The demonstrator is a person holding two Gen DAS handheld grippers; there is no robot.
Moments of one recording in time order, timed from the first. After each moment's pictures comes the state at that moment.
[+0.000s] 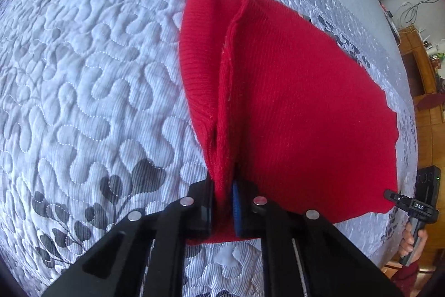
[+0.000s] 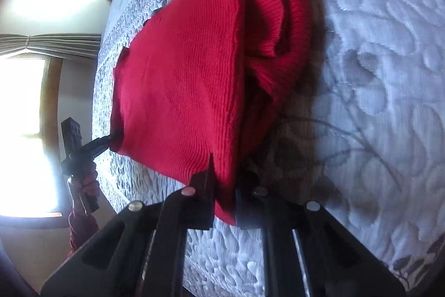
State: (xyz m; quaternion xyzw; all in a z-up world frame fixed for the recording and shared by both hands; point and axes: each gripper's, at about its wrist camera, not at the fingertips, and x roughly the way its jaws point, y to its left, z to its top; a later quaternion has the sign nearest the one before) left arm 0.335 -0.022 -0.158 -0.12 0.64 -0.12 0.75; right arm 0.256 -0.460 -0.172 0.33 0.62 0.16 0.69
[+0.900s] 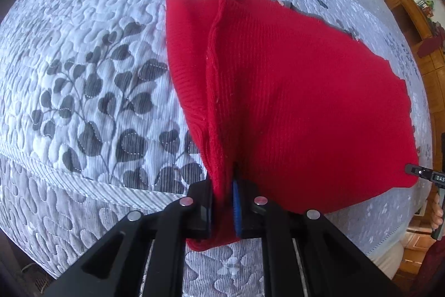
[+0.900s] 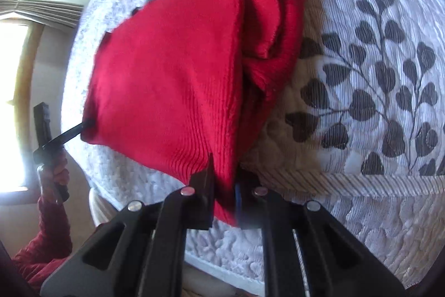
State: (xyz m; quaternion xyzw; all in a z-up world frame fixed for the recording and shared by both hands) left arm 0.180 -0.056 -0.148 -0.02 0.64 -0.14 0.75; right arm 0.119 -0.449 -0.148 0.24 0.66 0.10 0.70
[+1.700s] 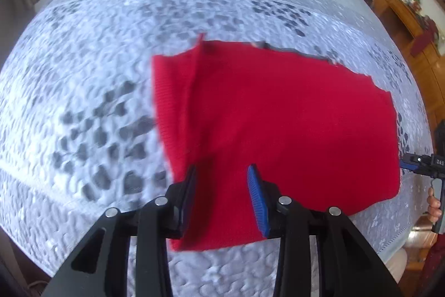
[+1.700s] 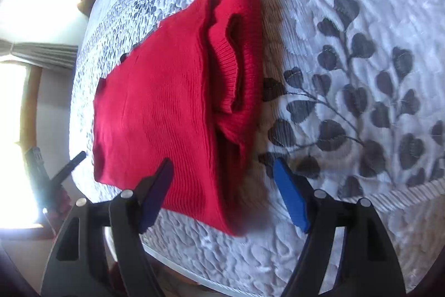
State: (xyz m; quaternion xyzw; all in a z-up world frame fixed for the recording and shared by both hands) left arm 0.189 -0.081 -0.090 0.01 0.58 -0.16 0.80; right arm 0.130 -0.493 -0.145 0.32 0.62 0.06 0.72
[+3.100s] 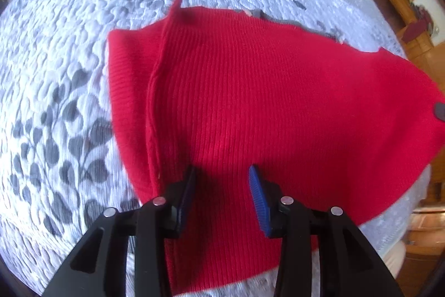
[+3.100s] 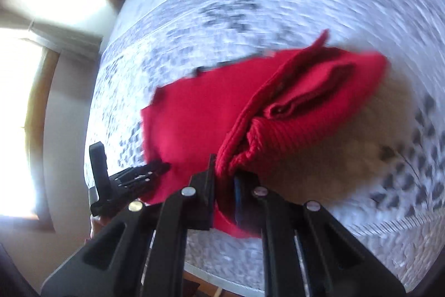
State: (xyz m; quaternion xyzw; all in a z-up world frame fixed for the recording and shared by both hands) left arm 0.226 -0.085 -0.152 -0.02 0.63 -0.21 0.75; right arm 0.208 -0.363 -0.045 0.26 0.59 0.11 0.76
